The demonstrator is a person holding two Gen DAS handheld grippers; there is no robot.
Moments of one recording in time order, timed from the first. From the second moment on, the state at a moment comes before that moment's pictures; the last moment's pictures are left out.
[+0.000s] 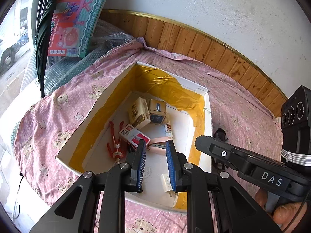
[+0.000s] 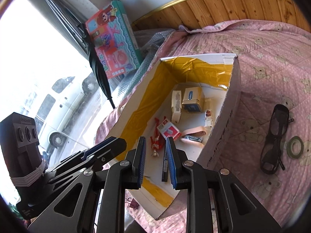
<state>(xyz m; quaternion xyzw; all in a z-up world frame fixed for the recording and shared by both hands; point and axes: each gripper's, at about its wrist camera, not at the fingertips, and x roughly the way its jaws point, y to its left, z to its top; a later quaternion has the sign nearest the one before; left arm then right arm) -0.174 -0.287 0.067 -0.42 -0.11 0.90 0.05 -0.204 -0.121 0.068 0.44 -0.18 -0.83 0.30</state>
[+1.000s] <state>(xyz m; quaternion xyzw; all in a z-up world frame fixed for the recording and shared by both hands) -0.140 -0.135 0.063 -0.44 0.00 0.88 0.19 -0.143 0.023 0.012 0.43 -0.31 -0.83 0.19</state>
